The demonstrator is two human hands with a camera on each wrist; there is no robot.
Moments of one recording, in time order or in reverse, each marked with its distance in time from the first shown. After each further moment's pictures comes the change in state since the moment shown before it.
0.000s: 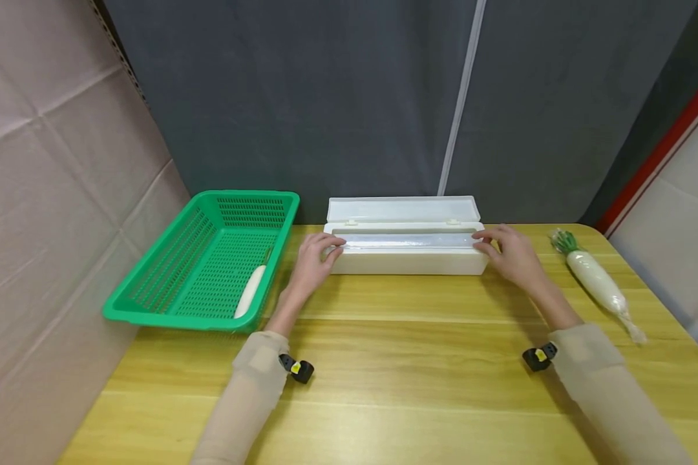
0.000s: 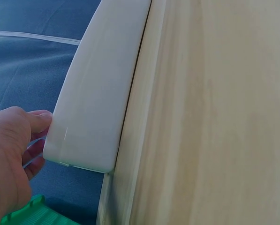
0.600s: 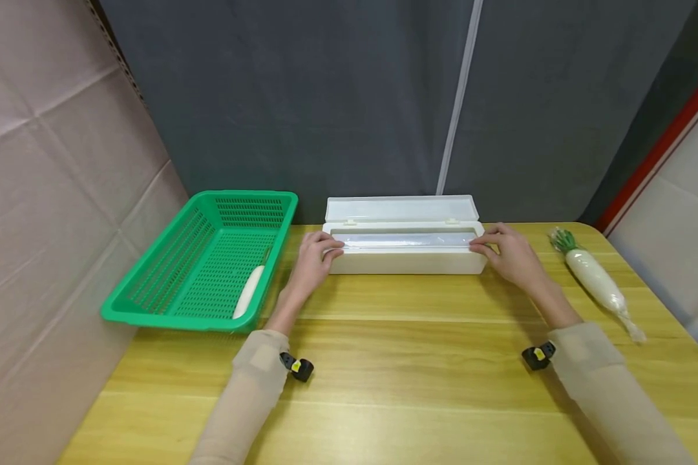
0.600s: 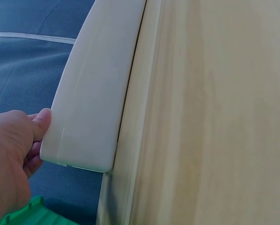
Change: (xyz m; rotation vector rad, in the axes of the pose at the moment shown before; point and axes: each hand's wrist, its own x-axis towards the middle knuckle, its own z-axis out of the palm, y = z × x) left_hand 0.002 -0.002 0.001 0.071 -0.044 -0.019; right_hand -0.001 0.001 0.001 -0.009 -0.003 -0.053
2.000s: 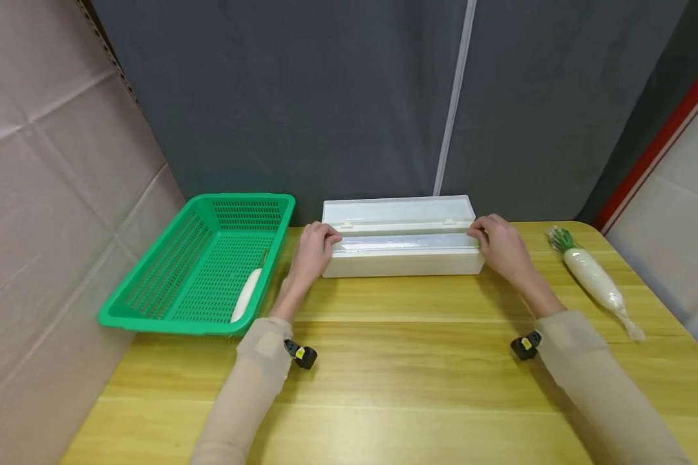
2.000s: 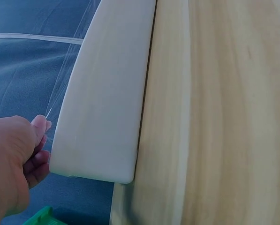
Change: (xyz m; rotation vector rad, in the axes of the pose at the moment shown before) left_hand 0.026 0.006 0.000 0.107 0.043 -0.038; right_hand 0.016 -0.010 0.006 -0.031 0.077 0.068
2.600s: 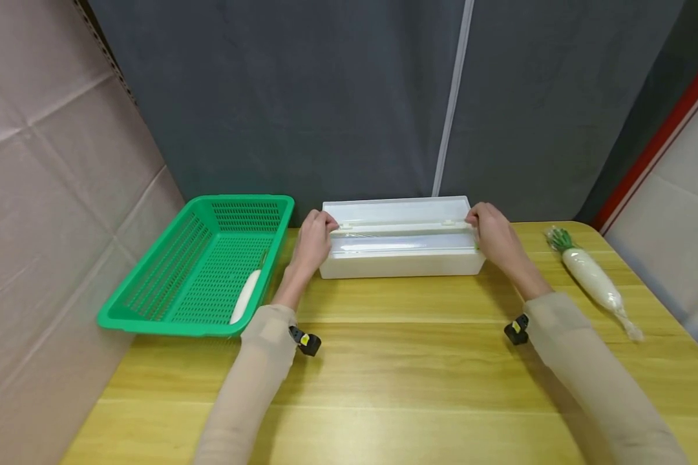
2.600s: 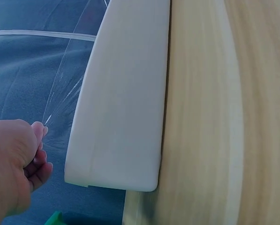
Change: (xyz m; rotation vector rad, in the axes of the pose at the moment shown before) left_hand 0.022 0.006 -0.002 0.065 -0.017 -0.068; right_hand 0.023 0.009 0.007 -0.028 0.007 -0.022
